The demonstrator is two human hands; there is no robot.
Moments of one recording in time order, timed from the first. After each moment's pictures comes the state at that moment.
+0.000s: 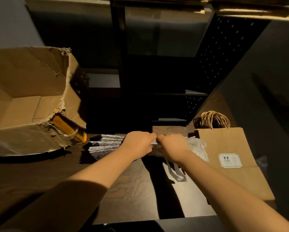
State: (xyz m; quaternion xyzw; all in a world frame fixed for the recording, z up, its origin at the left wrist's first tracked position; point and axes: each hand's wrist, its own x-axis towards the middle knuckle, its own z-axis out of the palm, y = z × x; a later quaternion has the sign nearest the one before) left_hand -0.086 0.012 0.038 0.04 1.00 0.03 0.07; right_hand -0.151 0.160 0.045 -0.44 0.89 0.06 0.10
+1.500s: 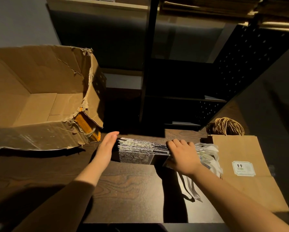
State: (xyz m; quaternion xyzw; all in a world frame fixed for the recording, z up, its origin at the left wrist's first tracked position) left_hand 0.008 -0.101 -0.016 -0.32 0.70 0.63 -0.05; right_hand -0.133 0.159 0.010 -0.43 0.90 0.05 0.09
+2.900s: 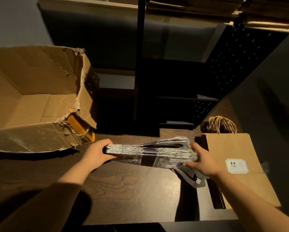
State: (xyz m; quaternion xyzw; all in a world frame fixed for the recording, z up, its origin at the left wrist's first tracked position) left_hand 0.018 -0.122 -0.016 -0.19 0.91 0.38 0.02; right_hand -0.164 0.249 -0.003 -0.22 0.89 -0.30 0.26
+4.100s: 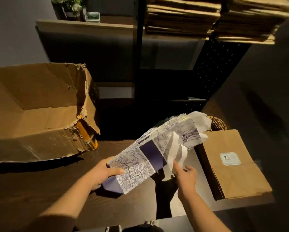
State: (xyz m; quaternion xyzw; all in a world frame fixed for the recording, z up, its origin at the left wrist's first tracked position) left_hand 0.053 -0.094 0.005 -0.26 0.66 0.68 0.16; right_hand -0.038 0.174 0.000 0.28 0.70 -0.63 0.17
